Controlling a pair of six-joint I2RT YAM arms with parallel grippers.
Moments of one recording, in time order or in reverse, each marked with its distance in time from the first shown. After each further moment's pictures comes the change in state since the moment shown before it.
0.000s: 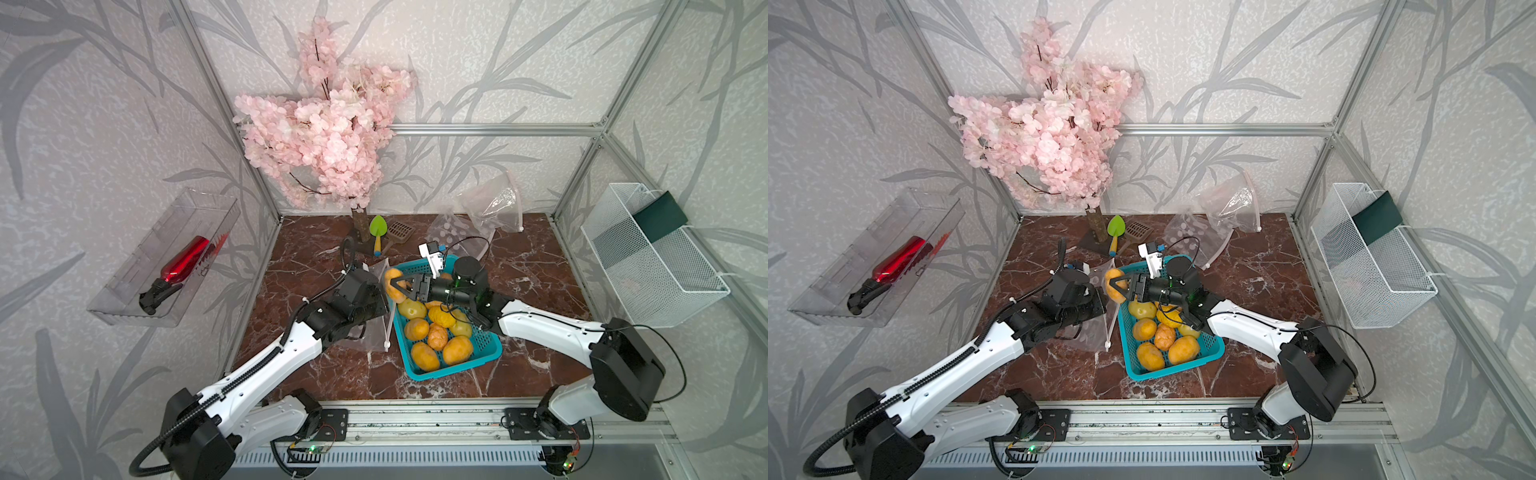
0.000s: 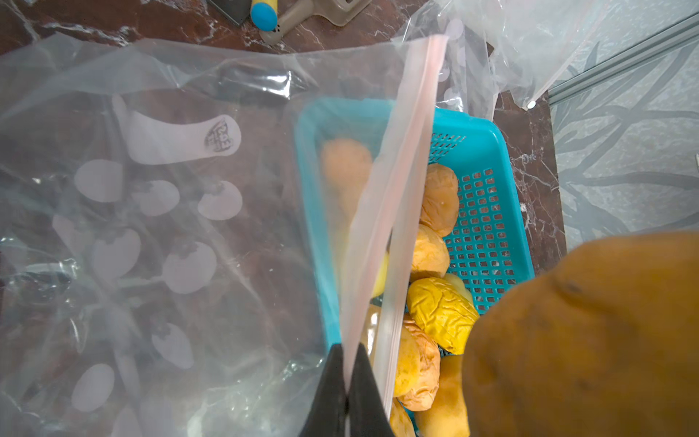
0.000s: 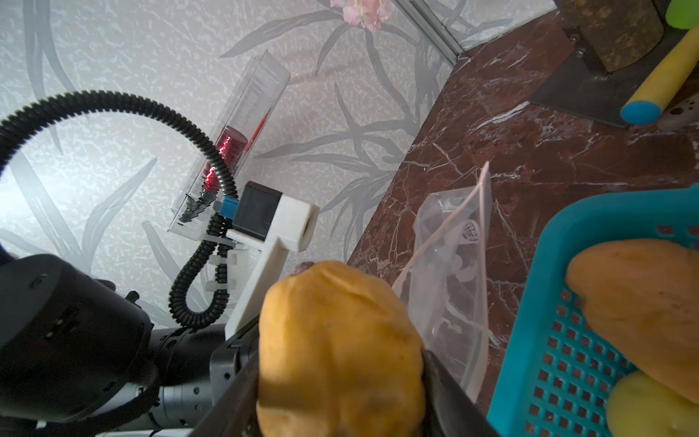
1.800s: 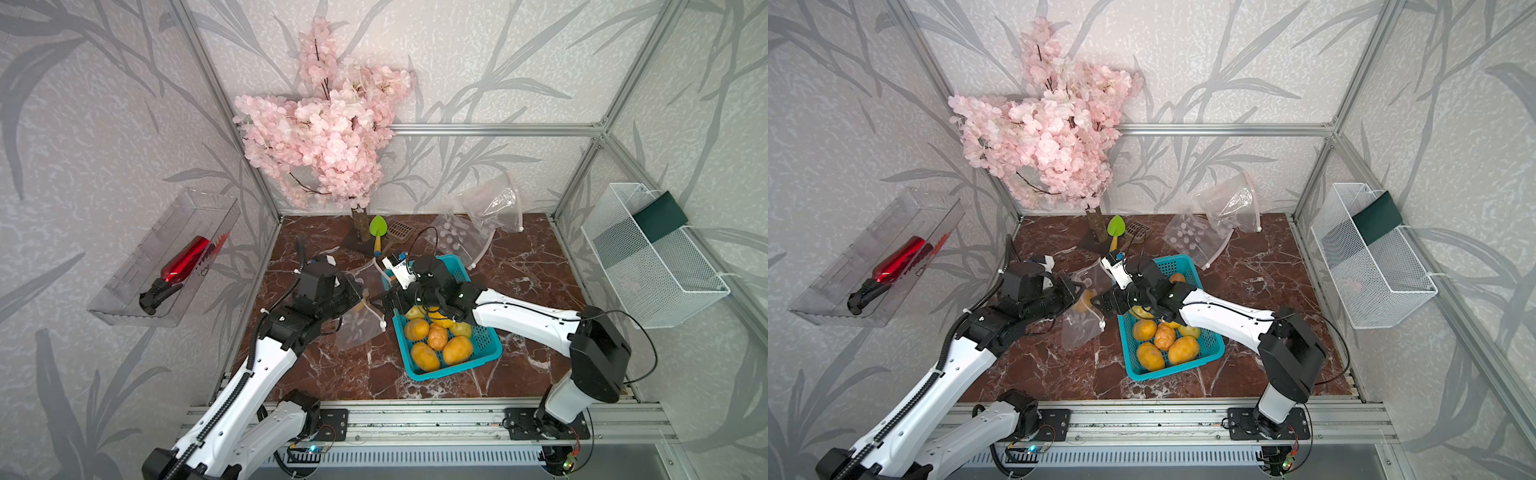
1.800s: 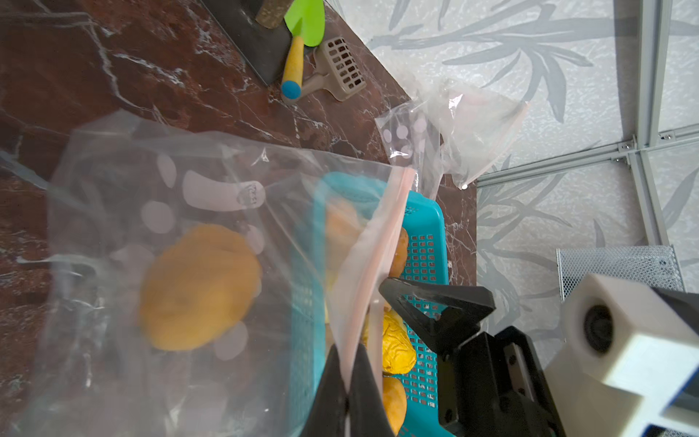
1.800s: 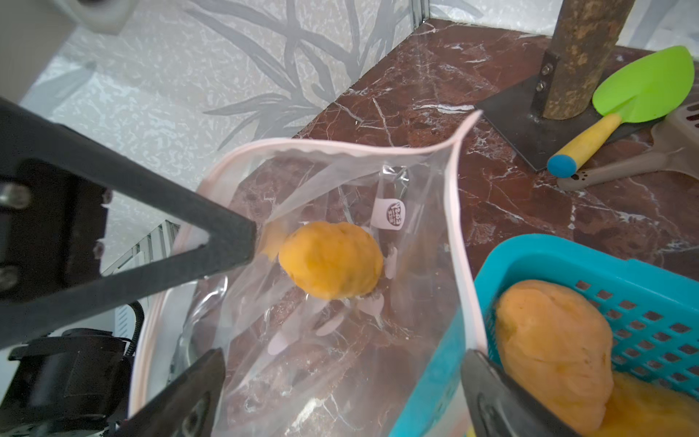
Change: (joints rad) left arm 0.281 -0.187 0.003 -0.041 0.202 -0.077; right arm 0.142 0.164 0.313 -0.505 0.252 -0.596
